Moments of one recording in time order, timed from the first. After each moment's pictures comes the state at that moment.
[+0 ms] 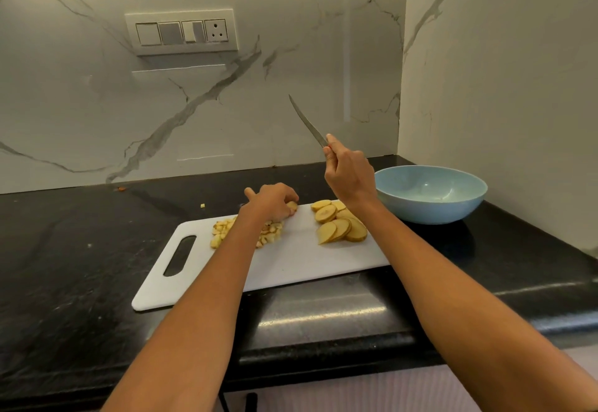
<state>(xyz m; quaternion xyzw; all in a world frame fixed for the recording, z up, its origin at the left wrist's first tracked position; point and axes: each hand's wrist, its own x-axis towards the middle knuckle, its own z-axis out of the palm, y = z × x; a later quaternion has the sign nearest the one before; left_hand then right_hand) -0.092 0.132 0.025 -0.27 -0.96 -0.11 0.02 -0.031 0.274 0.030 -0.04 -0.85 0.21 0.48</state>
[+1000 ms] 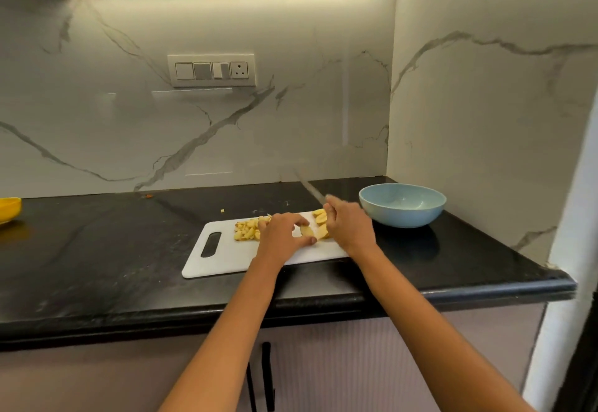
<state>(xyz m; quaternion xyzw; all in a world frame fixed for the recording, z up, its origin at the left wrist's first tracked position) 0.016 0.090 -0.004 -0.30 -0.89 -0.29 0.19 0.076 0.222 0.015 -0.08 -0.92 0.19 0.34</state>
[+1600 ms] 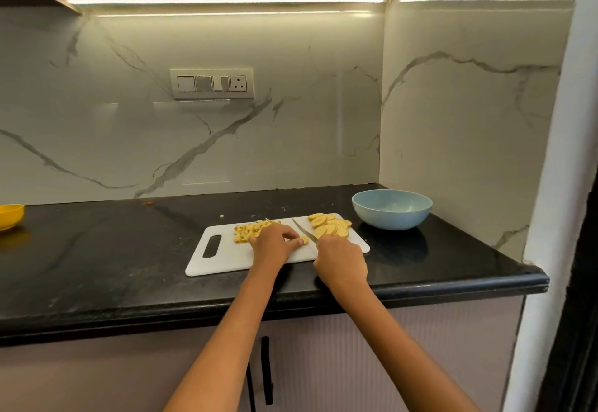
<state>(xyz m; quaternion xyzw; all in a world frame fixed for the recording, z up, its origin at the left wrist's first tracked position) 0.028 0.084 -0.008 -0.22 -0.90 -0.34 0.15 0.138 0.172 0.002 -0.15 -0.96 0.05 0.21</state>
